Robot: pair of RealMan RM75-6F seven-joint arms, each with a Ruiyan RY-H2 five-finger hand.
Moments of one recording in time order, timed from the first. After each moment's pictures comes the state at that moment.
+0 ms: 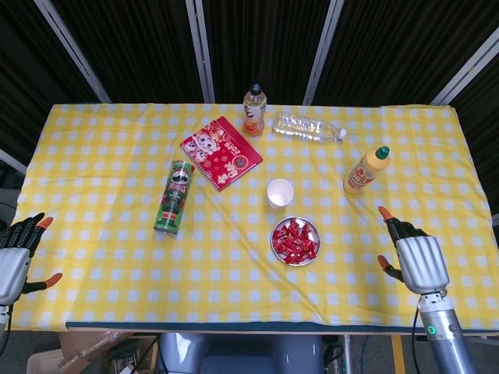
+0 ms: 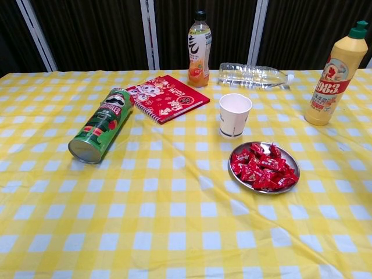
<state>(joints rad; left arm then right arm) -0.12 -1.07 -0.02 -1.67 1.47 1.39 -0.01 0.22 -1.17 0.14 -1.85 -1.45 1.36 -0.39</state>
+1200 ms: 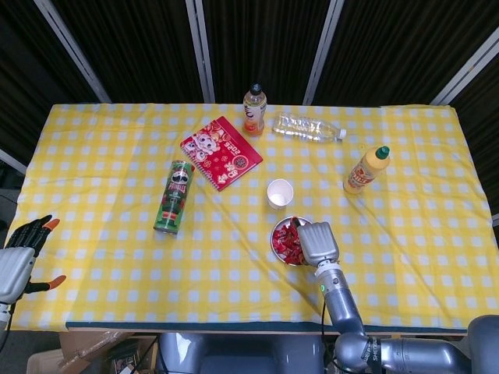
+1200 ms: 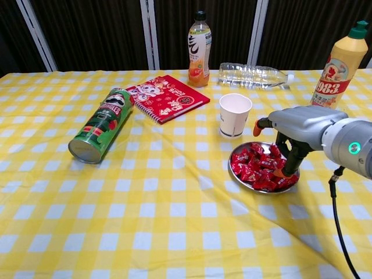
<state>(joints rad) -0.15 -1.04 0.00 -1.67 1.47 1.33 -0.07 0.68 -1.62 0.24 -1.80 -0.64 1.22 -1.02</state>
